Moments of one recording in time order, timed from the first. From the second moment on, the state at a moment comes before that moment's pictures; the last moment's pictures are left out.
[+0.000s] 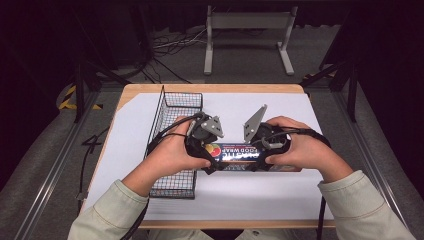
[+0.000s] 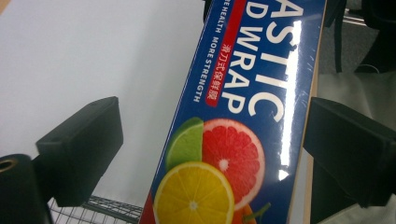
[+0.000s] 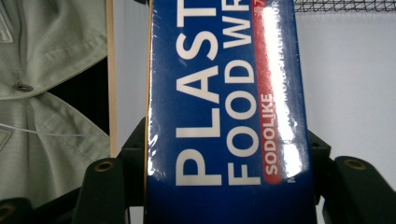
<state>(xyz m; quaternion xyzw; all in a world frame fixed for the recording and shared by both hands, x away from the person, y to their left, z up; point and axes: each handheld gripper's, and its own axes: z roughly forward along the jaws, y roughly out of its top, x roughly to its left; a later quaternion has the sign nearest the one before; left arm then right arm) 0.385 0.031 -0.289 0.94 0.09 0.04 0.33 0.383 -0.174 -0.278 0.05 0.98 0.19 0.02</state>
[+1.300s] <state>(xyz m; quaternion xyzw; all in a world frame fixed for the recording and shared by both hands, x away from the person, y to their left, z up) 0.382 0.009 -0.302 0.96 0.01 -0.01 0.28 0.382 -0.164 -0.282 0.00 0.98 0.18 0.00</state>
